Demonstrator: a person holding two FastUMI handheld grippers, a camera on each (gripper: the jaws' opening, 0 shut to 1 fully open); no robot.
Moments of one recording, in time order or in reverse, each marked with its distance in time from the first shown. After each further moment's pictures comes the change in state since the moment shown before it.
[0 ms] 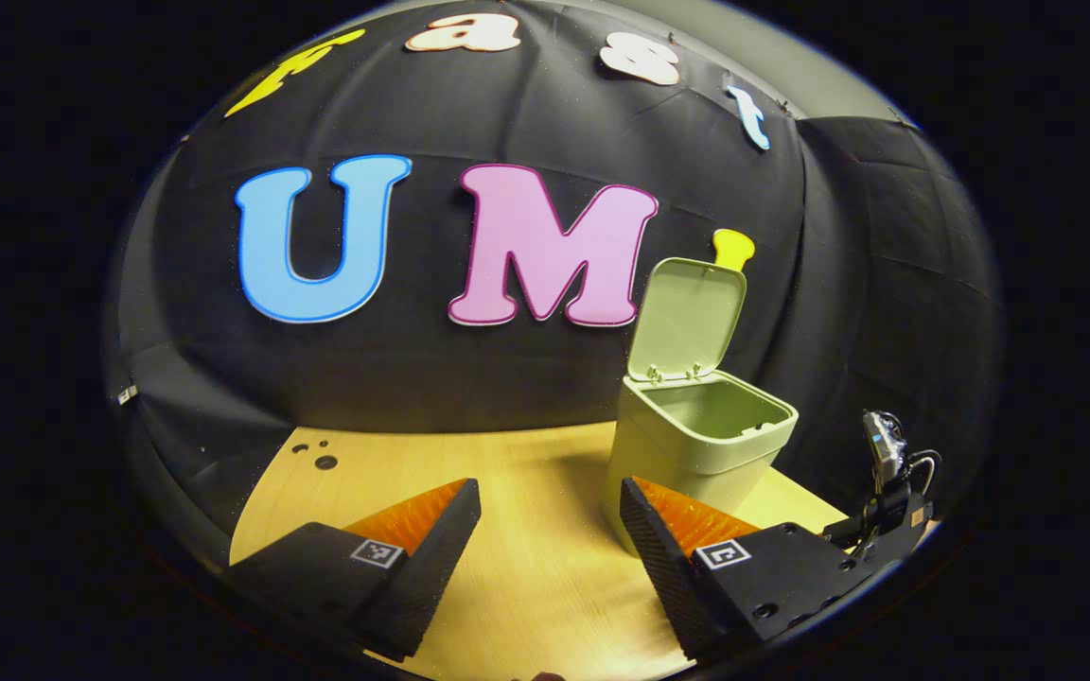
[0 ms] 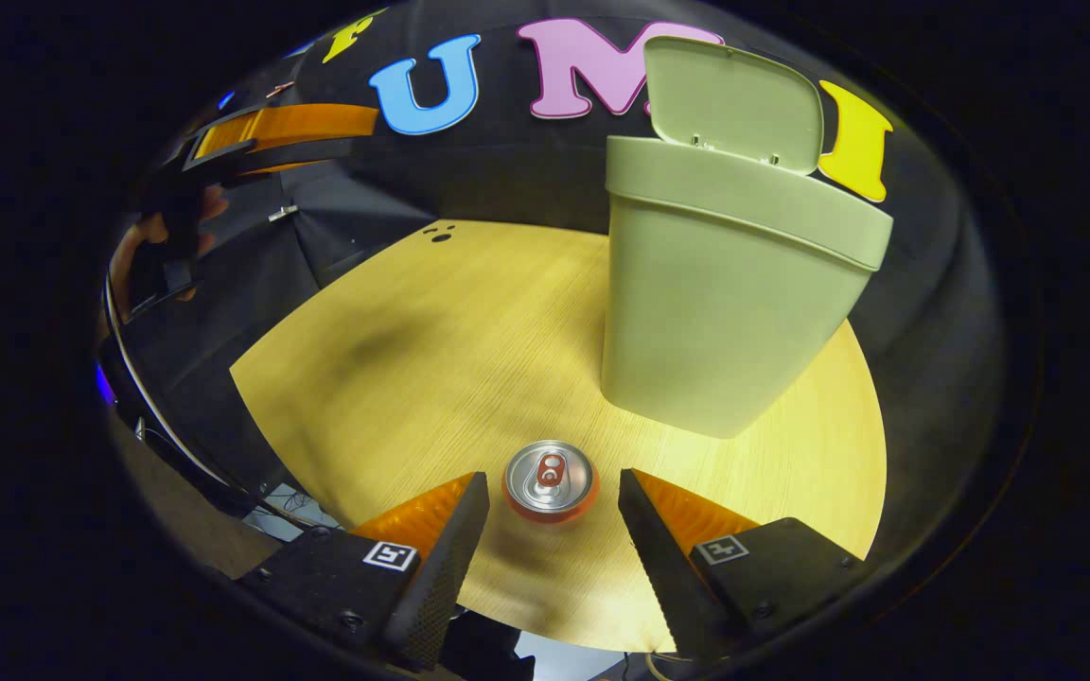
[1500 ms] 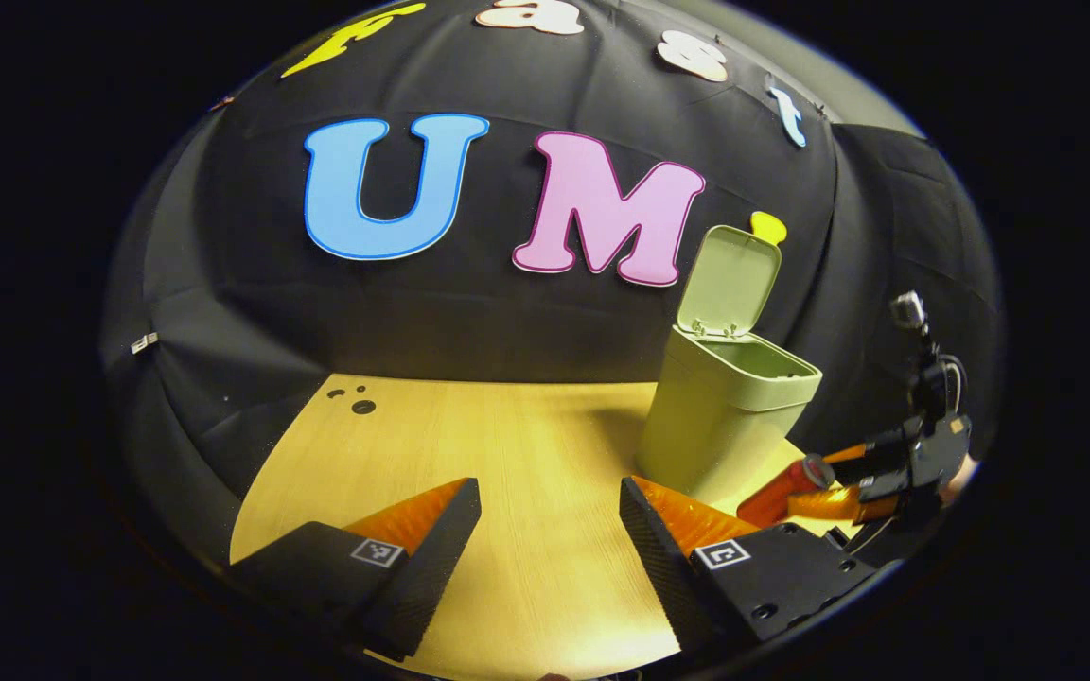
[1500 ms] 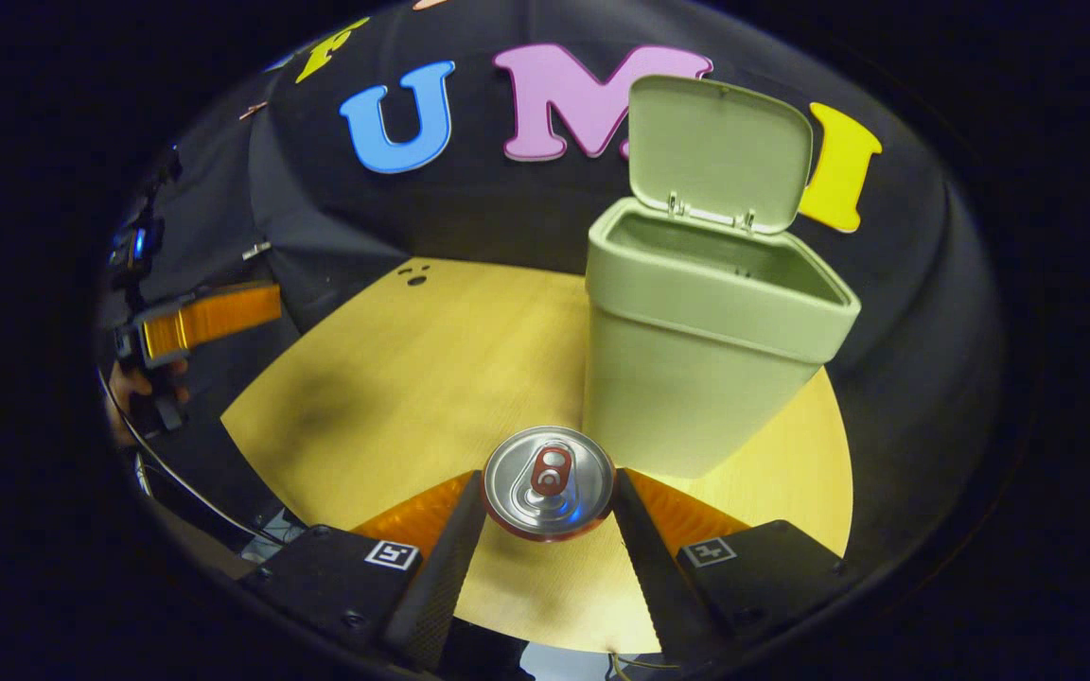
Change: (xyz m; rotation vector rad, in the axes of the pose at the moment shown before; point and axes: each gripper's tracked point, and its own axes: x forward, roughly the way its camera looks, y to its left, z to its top) left arm -0.042 0.054 -0.060 -0.066 0.081 0.016; right arm -0.042 -0.001 0.095 0.059 -0.120 -0.093
